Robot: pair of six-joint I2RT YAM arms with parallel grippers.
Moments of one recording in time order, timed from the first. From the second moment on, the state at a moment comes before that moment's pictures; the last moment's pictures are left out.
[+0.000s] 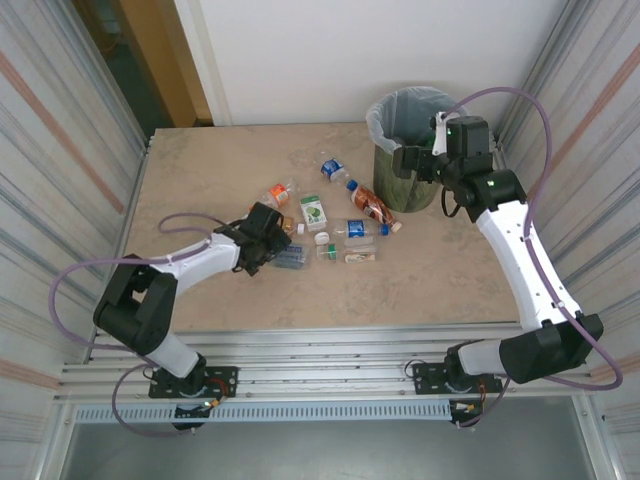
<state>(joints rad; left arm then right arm) -0.54 1.56 0.90 -0.43 -0.15 -1.16 0.26 1.34 1.49 -0.72 0.03 0.20</state>
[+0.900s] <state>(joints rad) -0.55 1.67 0.94 -0.38 -0.09 -1.18 0.31 1.26 1.38 -0.74 0.06 0.28</state>
